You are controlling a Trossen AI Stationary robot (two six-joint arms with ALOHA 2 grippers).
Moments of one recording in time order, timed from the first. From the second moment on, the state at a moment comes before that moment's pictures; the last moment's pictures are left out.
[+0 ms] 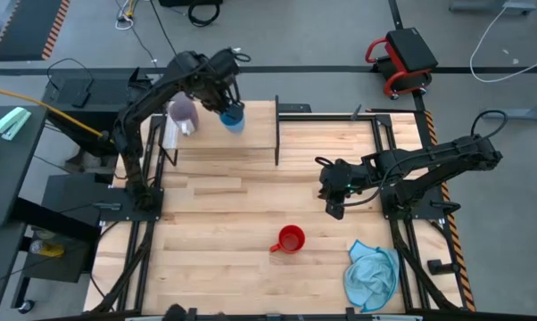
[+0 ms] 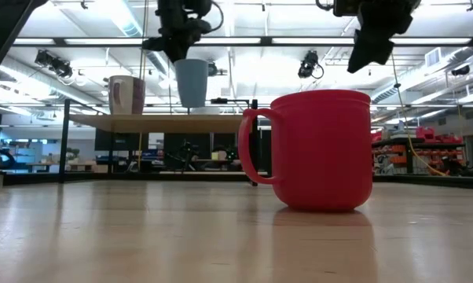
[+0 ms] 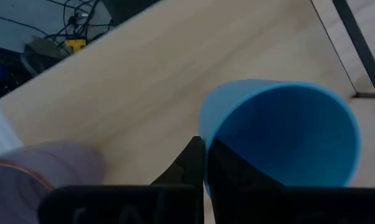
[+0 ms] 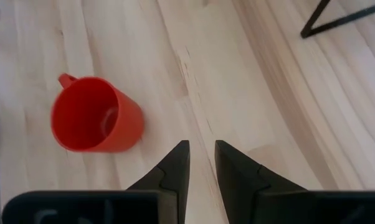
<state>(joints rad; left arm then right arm) 0.63 1.87 2.18 -1.57 -0.10 -0.40 0.15 1.18 1.01 -0.80 0.12 0.48</state>
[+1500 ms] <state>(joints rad) 0.80 1.87 2.08 -1.57 0.00 -0.27 0.10 1.18 1.01 -0.73 0.12 0.49</state>
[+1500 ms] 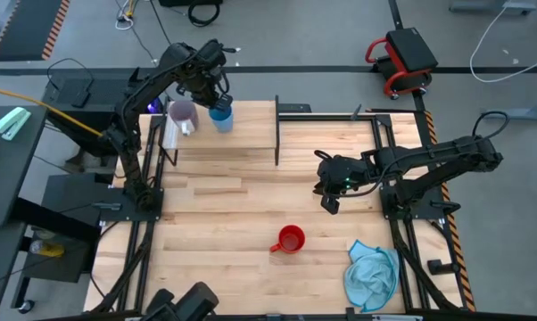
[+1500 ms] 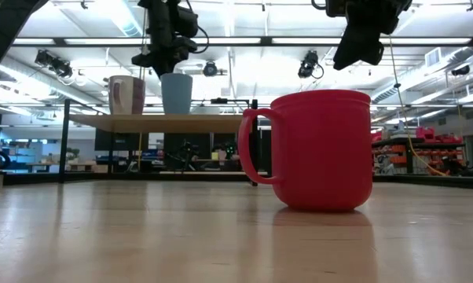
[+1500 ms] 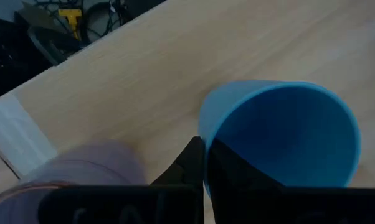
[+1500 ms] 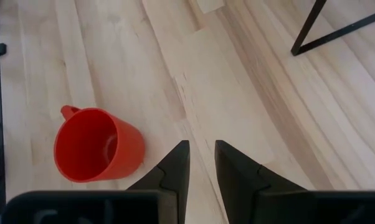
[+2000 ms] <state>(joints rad) 0.80 1.87 2.08 -1.57 -0.01 -0.25 0.10 1.18 1.01 -0.73 0.12 0.50</state>
